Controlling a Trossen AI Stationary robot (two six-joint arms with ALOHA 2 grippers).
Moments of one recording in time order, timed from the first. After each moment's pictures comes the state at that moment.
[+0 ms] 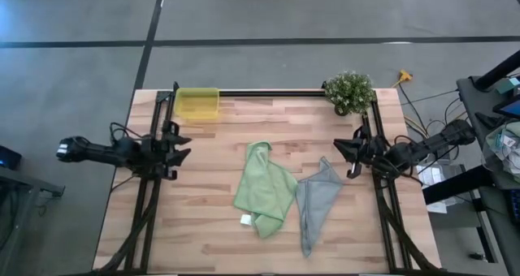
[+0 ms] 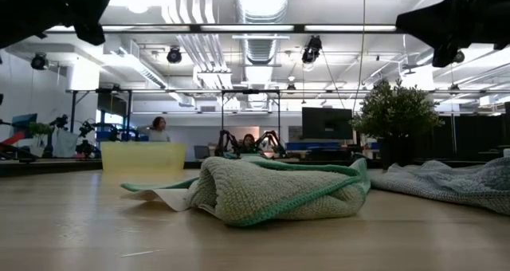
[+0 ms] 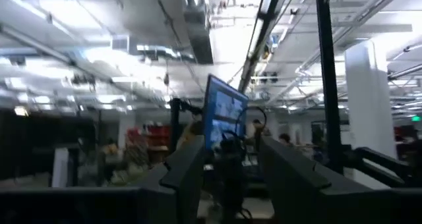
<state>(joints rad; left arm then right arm) -0.15 0.24 0.00 0.70 -0.19 0.08 0.39 0.34 0.01 0.63 0.70 -0.07</state>
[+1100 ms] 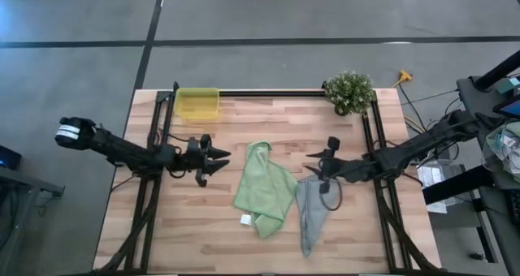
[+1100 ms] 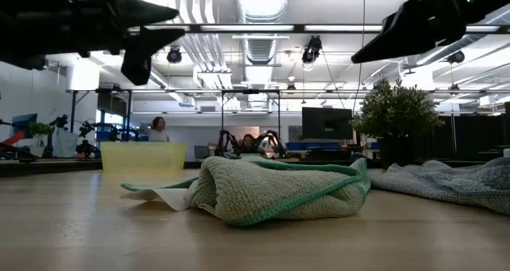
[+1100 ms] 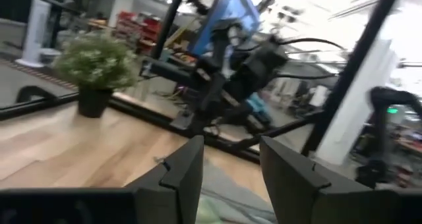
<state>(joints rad) -0.15 1.09 0.17 1.10 -0.24 -0.36 0.39 1.07 0.52 0.03 0.67 -0.01</state>
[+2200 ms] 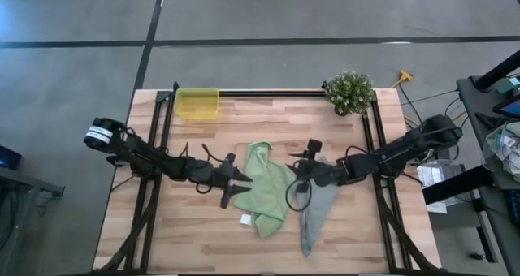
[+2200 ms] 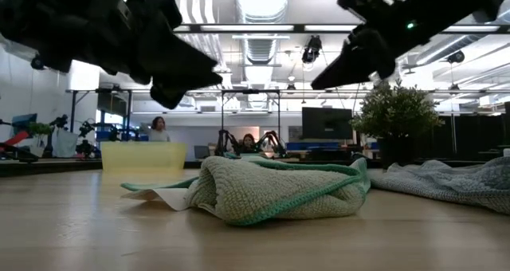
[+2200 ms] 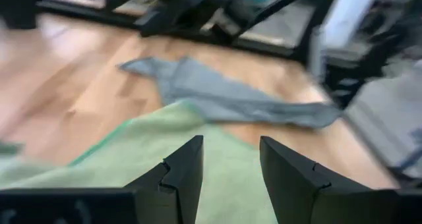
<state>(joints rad) -0.25 1.47 0.44 0.81 -0.15 -0.27 0.29 1.43 0.66 0.19 0.71 -0.03</state>
